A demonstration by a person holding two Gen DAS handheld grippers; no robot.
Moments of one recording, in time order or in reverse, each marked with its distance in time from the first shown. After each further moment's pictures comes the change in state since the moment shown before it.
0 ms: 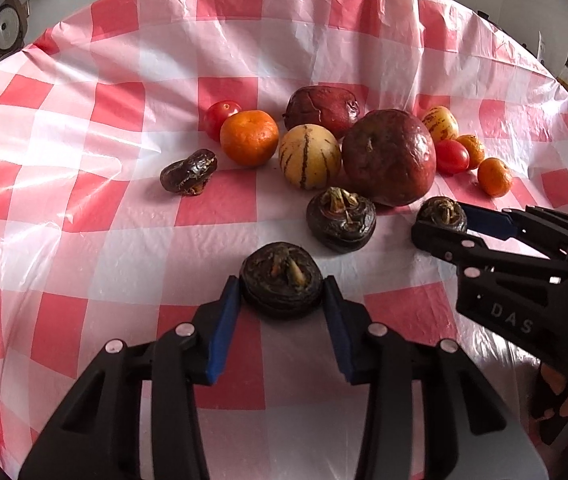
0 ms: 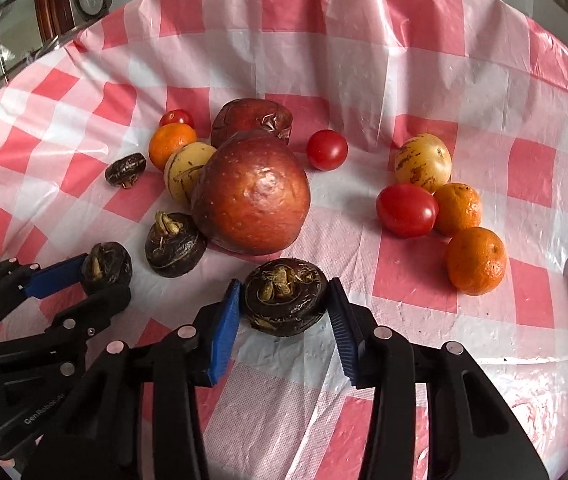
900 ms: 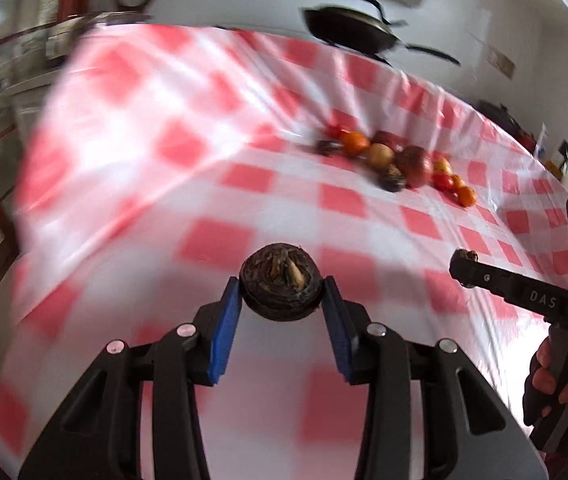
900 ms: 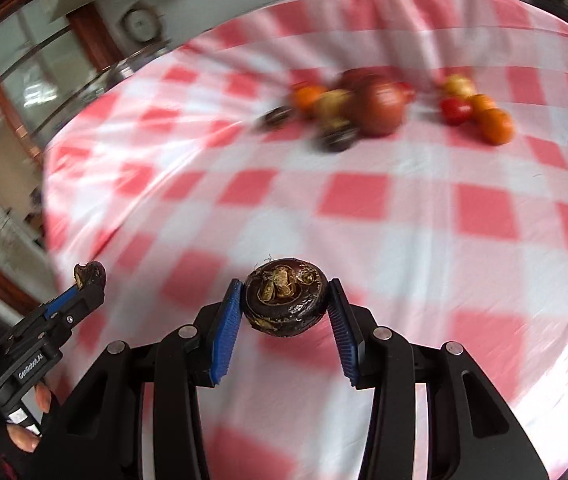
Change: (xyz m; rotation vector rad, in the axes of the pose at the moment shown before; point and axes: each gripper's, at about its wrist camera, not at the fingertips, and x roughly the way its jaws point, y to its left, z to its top) left arm -0.192 0.094 -0.187 -0.306 -0.205 0.031; right arm -0.128 0.071 -0.122 0.094 -0.016 0.293
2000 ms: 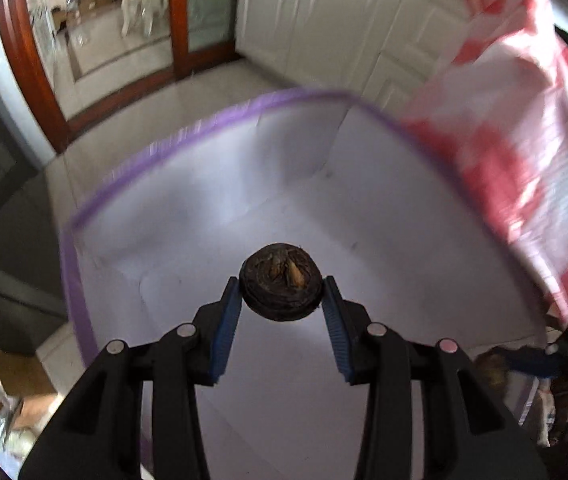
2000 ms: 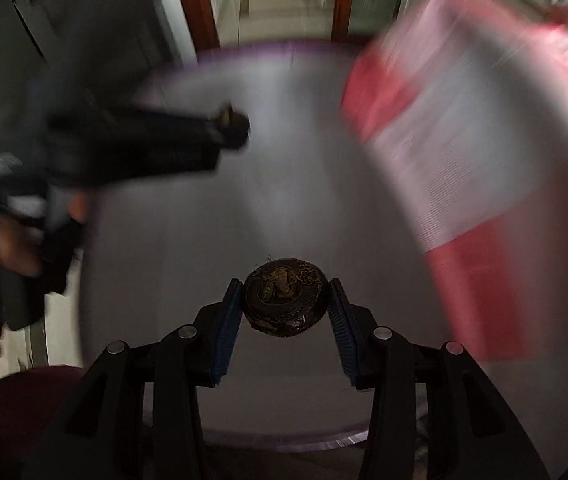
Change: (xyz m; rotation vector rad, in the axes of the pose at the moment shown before) left arm -0.112 0.277 -0.249 -0.490 0.278 0.420; right arm 0.100 0.336 -0.290 -1.005 0.535 0.243
